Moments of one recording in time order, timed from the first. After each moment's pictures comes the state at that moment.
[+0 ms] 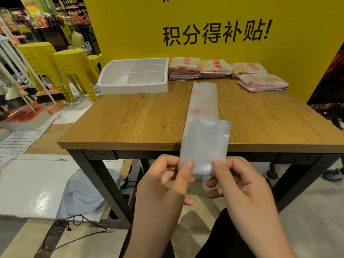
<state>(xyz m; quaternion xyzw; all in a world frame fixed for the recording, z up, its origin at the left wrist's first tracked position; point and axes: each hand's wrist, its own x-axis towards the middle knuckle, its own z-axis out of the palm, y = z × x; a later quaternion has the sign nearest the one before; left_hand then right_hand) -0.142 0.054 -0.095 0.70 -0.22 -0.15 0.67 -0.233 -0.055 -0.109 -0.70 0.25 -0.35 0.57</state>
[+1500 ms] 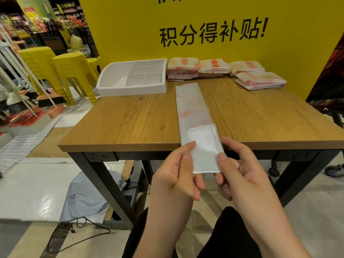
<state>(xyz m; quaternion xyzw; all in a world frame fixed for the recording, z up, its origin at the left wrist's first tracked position) -0.145 0.034 -0.099 0.63 -0.26 -0.22 0.70 -0.230 -0.066 -0.102 -0.60 0.23 -0.31 0.70</state>
